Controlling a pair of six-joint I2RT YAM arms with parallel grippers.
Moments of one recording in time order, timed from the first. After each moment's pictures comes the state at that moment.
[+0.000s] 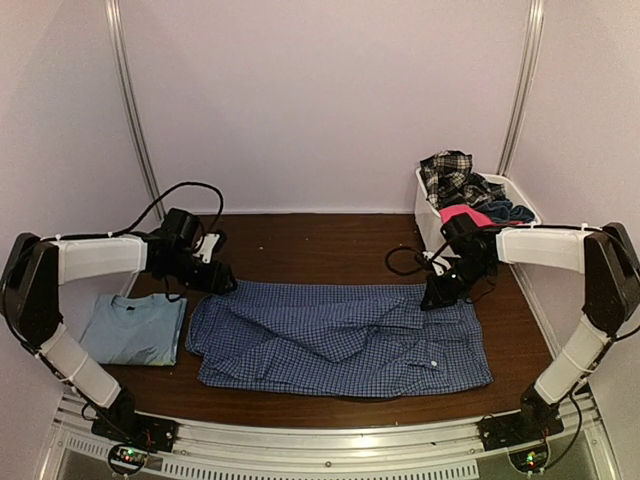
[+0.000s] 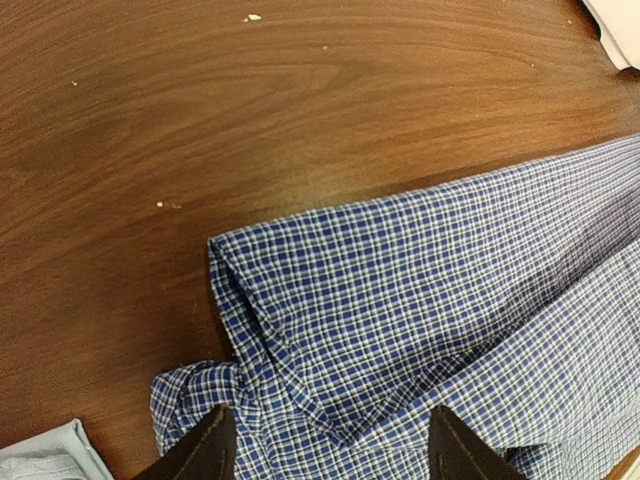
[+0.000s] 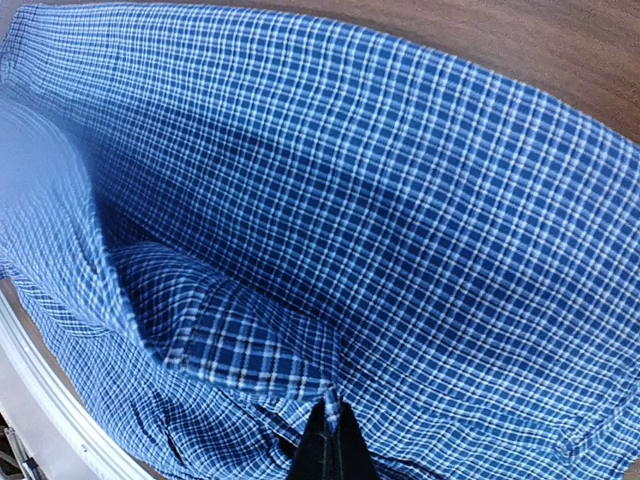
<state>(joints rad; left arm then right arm) -0.35 1.55 0.94 -0.36 0.22 -0.12 0.38 1.62 1.04 -0.66 -0.36 0.10</state>
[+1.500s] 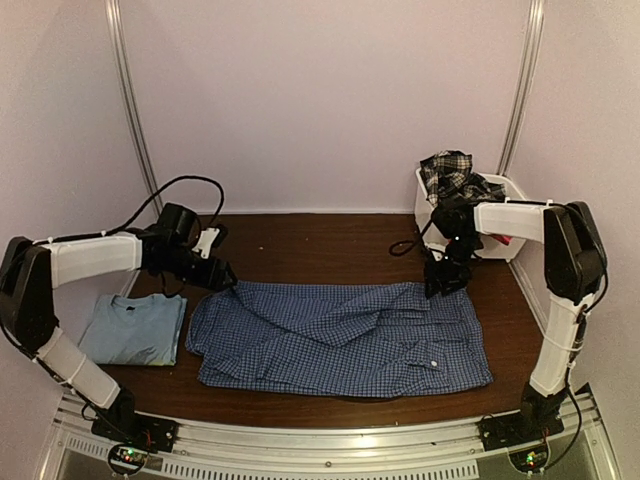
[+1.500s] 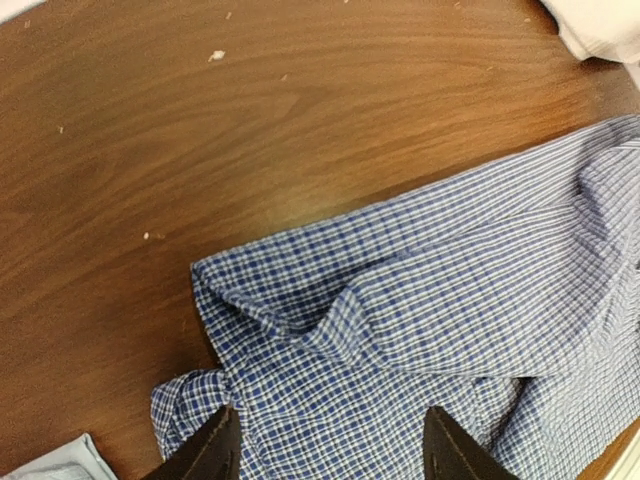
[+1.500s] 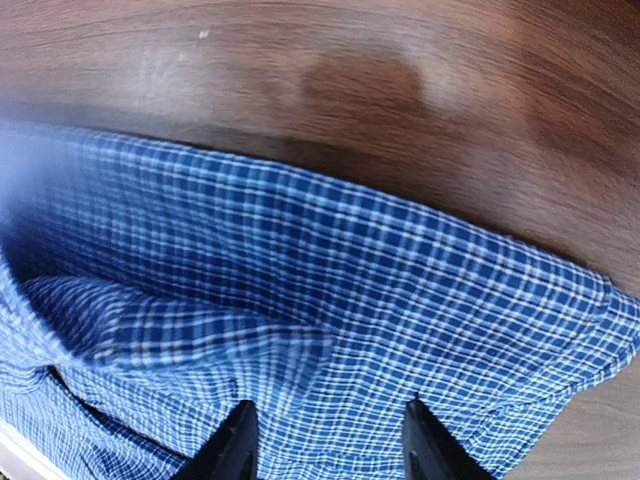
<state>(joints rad) -0.35 1.53 0.97 -0.38 0.26 -0.06 0.29 1.93 1.42 -0.95 -0.13 0.10</state>
